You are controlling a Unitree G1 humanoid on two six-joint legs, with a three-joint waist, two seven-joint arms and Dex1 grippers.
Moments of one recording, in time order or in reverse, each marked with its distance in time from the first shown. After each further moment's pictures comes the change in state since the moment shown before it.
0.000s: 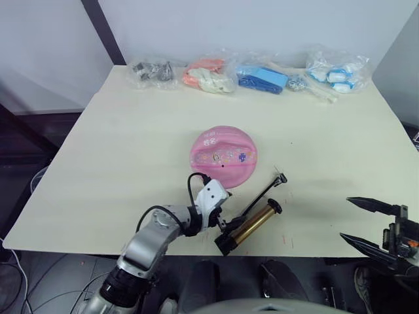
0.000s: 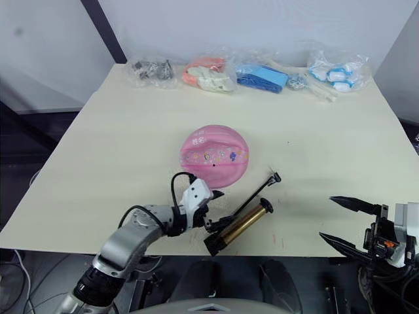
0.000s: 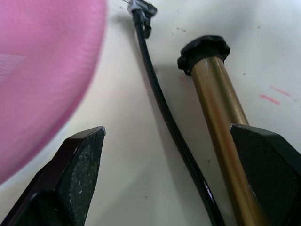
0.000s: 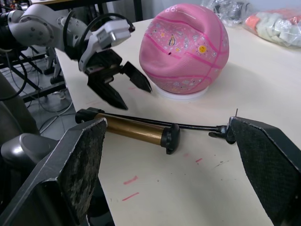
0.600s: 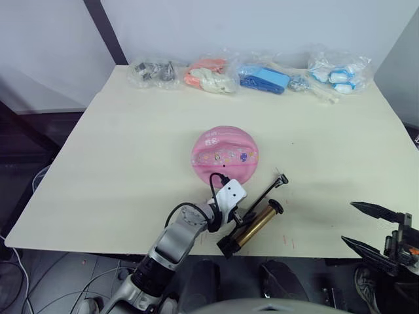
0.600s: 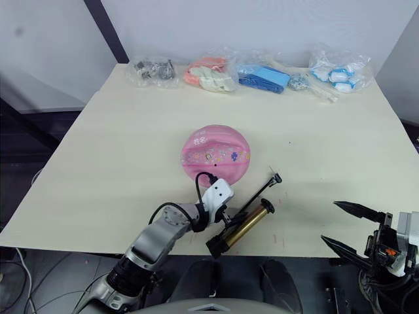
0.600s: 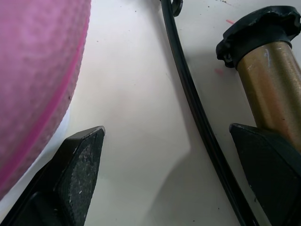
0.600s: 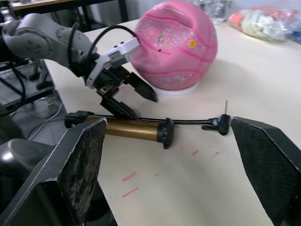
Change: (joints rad) left arm -0.087 -0.122 -0.129 0.104 0.136 0.086 0.123; right arm 0.067 0.066 -0.024 0.005 -0.013 -0.049 -0.038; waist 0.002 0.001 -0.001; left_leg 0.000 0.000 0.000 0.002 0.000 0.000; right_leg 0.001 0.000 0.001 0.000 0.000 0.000
